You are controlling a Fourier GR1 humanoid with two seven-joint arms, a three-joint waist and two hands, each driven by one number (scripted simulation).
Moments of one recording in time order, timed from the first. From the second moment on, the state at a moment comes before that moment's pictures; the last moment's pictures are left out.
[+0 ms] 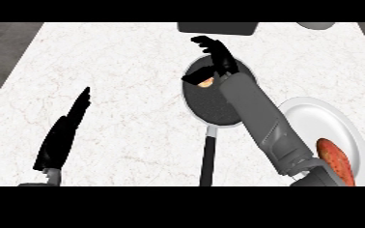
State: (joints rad) left arm 0.02 0.29 -0.10 -1.57 -0.10 0.07 0.12; right arm -1.03 -0.01 0.14 -0.40 0.22 -0.25 0.03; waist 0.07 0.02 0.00
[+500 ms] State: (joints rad) left arm 0.04 0.28 -0.10 -1.58 -0.12 0.08 0.12; right arm -1.05 -0.08 -0.09 -0.37 0.08 -0.43 -0.13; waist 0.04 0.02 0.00
